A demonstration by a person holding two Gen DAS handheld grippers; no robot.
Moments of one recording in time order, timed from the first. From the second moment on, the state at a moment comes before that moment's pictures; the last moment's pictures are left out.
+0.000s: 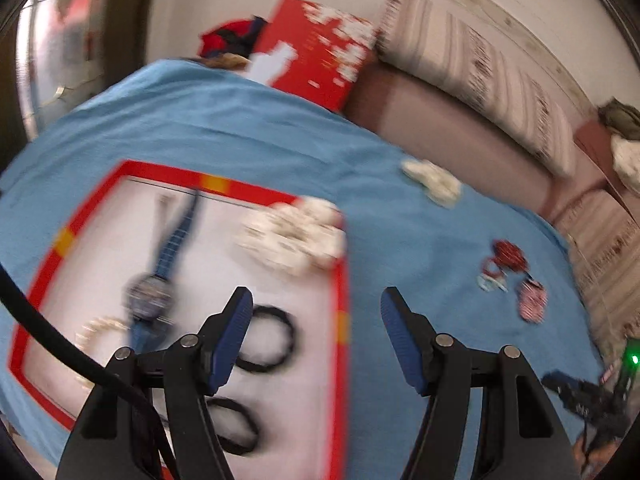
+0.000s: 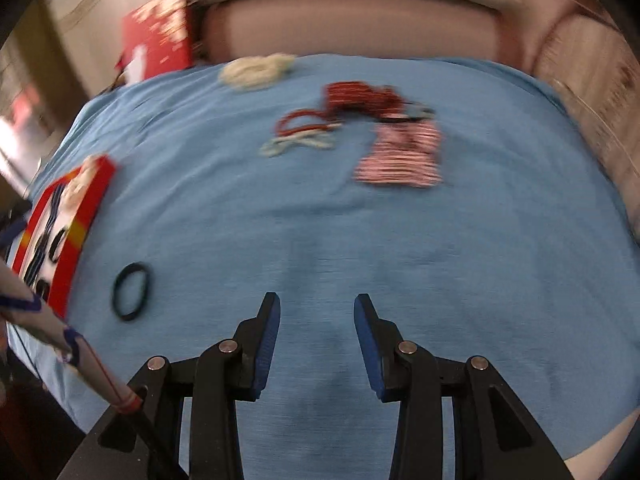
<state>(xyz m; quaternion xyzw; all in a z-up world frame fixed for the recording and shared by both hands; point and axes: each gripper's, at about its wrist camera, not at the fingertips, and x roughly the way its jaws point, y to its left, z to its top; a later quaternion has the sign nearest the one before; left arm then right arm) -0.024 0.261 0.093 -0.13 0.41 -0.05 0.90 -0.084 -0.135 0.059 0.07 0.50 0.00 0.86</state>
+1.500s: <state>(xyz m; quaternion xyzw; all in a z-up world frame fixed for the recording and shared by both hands) 0.100 0.001 0.067 -0.02 0.47 -0.24 0.85 -0.011 -0.195 0.043 0.16 0.47 0.03 0.87</state>
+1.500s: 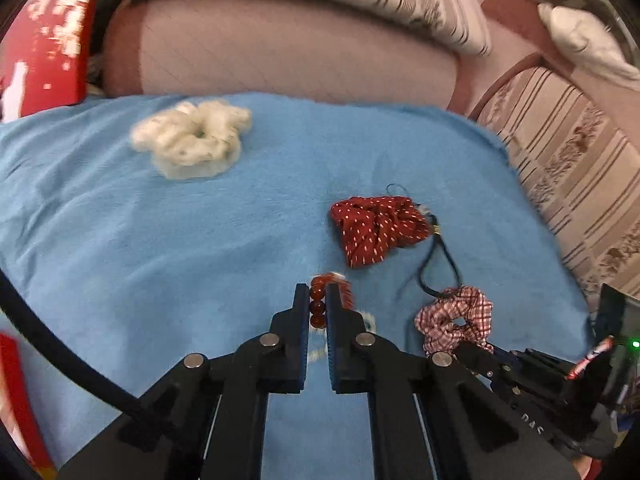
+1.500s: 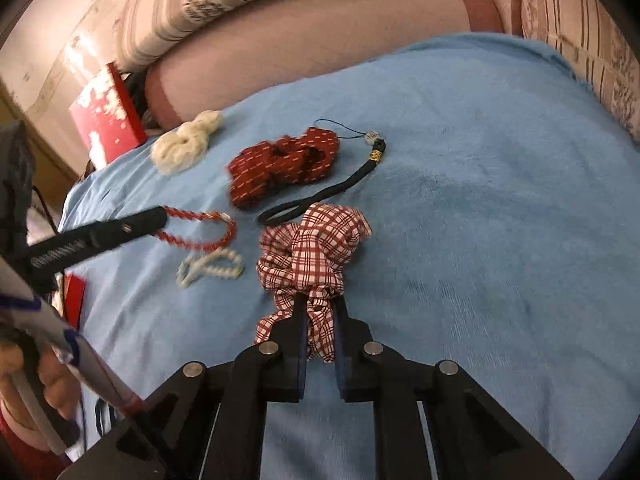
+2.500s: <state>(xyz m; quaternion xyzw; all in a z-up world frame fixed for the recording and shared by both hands) -0.003 0.367 0.117 -0.14 0.38 0.04 0.91 -0.030 0.111 0.117 0.01 0.46 0.25 0.85</state>
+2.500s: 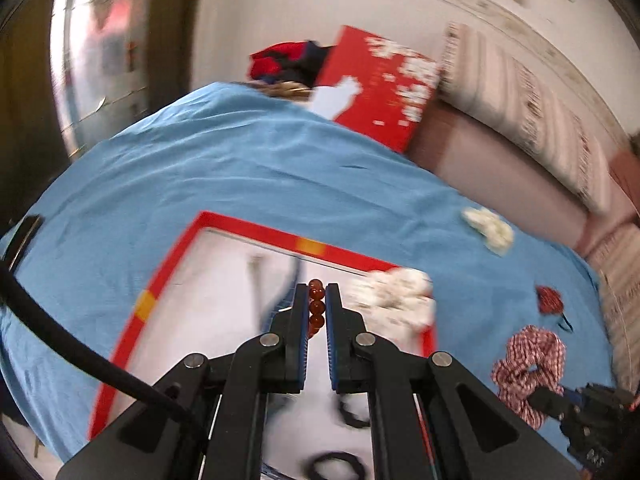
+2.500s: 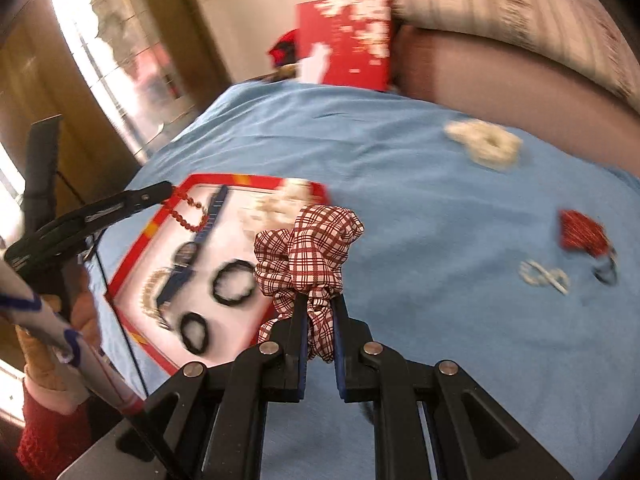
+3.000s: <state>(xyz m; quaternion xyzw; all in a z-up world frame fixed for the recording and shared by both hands) 0.011 0.447 0.067 -0.22 0.43 0.11 0.87 0.012 0.229 0.092 -0.03 0.48 0.31 0.82</state>
